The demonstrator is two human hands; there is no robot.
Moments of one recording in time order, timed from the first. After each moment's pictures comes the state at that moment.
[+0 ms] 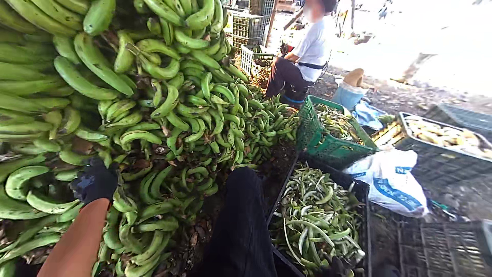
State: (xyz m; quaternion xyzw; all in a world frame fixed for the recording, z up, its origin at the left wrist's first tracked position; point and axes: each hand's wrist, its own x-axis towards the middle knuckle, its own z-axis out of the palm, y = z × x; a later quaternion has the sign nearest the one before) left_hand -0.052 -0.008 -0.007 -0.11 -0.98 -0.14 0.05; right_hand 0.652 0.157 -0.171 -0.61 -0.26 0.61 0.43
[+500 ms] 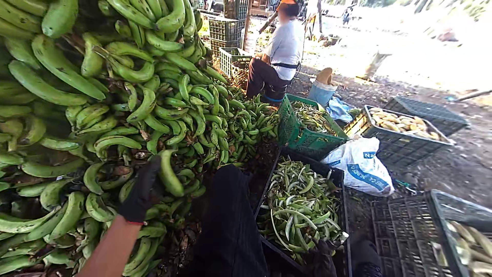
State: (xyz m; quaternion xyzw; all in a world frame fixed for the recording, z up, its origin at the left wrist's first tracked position) left_hand 0.129 0.074 0.056 -0.23 -0.55 -0.71 -0.38; right_hand 0.650 0.157 -0.169 -0.60 -0.24 0.60 0.48
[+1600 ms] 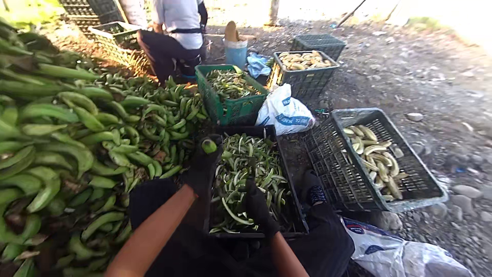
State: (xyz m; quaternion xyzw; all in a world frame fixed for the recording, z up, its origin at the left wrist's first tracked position) left_hand 0.403 0.314 0.011 -0.53 -0.50 -0.54 -0.42; right_hand 0.578 0.206 -0.050 -0.55 -0.43 0.57 0.44
